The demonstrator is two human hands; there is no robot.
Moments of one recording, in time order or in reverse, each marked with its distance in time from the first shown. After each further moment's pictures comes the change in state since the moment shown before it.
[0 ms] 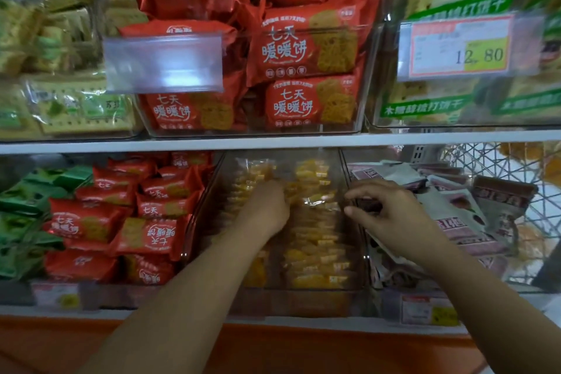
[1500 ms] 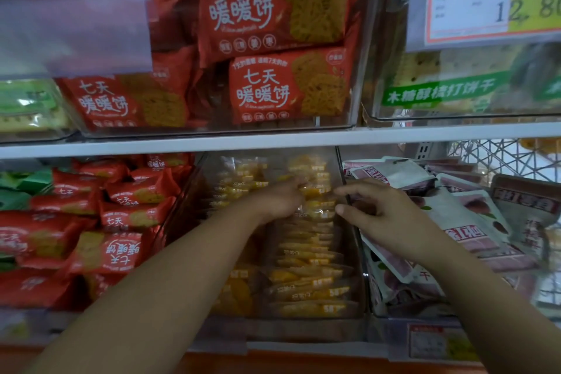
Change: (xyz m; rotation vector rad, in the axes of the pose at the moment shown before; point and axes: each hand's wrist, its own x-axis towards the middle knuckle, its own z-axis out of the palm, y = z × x) left_hand 0.063 0.010 0.029 -0.388 -0.404 -0.037; right_hand 0.022 0.030 0.015 0.170 -0.087 0.129
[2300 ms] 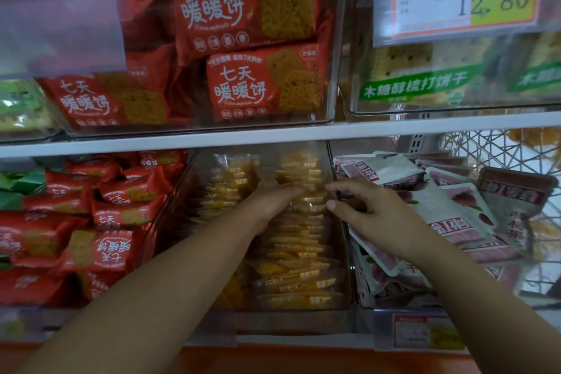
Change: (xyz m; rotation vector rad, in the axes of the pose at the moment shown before) left_hand -0.003 -0.004 0.018 -0.493 0.200 -0.142; right_hand -0.007 0.000 -0.003 0.027 -0.045 0.026
